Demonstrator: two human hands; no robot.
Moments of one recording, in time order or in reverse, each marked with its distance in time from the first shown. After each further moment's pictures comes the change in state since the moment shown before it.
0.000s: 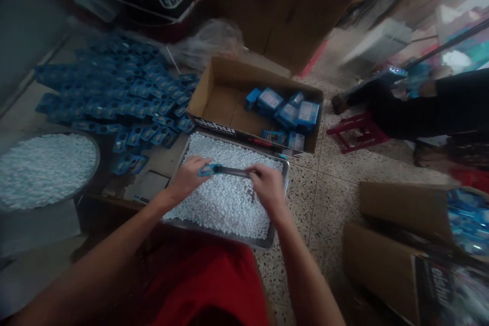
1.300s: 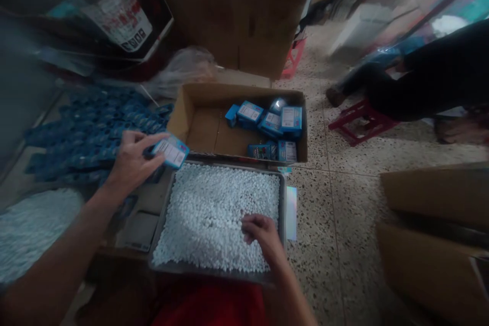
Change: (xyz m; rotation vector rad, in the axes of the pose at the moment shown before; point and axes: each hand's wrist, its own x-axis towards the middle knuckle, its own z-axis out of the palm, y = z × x) left_hand 0.129 0.004 -0.097 0.250 0.231 -0.036; right_hand -0.052 0.083 0.031 0.905 -0.105 0.588
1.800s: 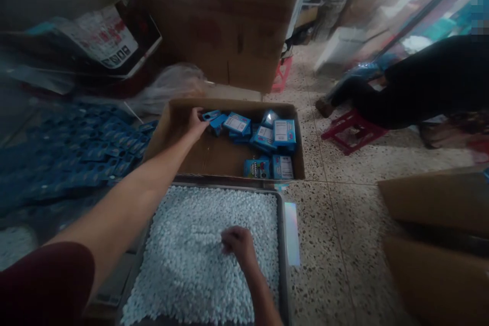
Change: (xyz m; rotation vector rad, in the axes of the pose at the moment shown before) left_hand 0.227 0.000 0.234 -0.507 0.107 -0.216; right_hand 0.103 0.077 0.025 -0.048 0.042 -0.028
